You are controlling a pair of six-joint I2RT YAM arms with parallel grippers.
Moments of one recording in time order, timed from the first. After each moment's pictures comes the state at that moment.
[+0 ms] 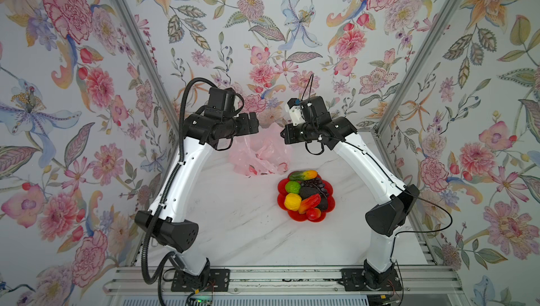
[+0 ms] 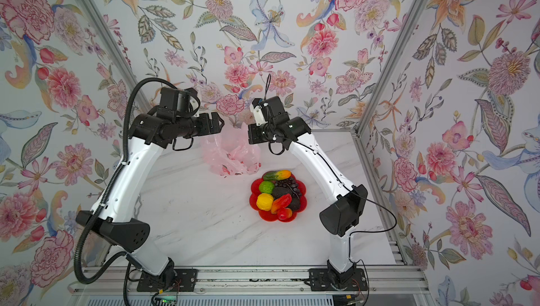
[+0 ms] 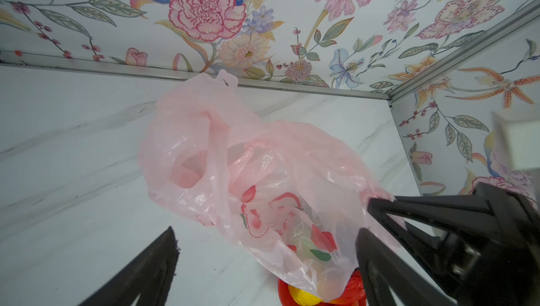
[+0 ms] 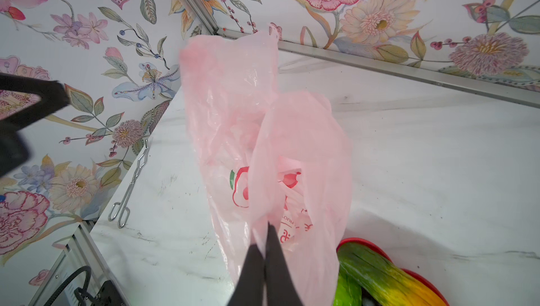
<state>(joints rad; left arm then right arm) -0.36 1.64 2.08 -1.07 0.04 -0.41 0.63 1.92 2.17 -0.91 -0.18 0.29</state>
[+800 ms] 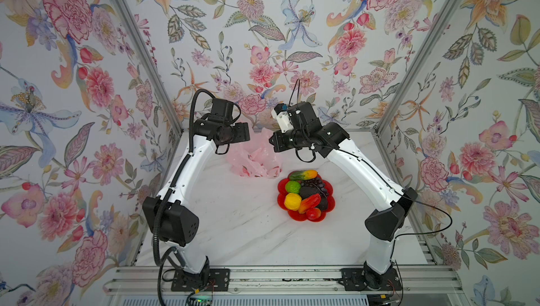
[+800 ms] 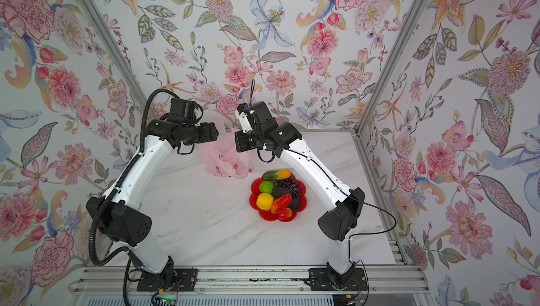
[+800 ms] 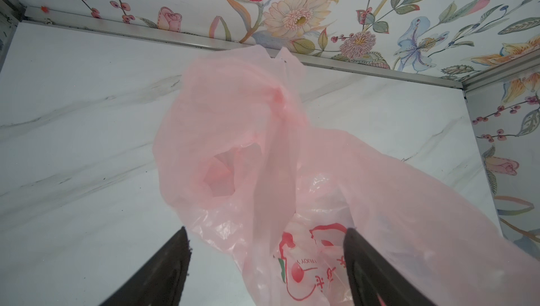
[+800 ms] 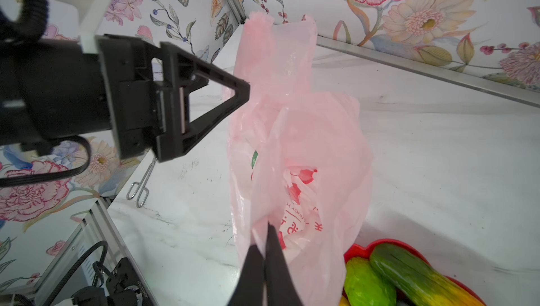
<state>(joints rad) -0.27 1.76 1.91 -0.95 0.02 -0.35 0.77 1.90 2.16 -0.91 -0.14 0.30</state>
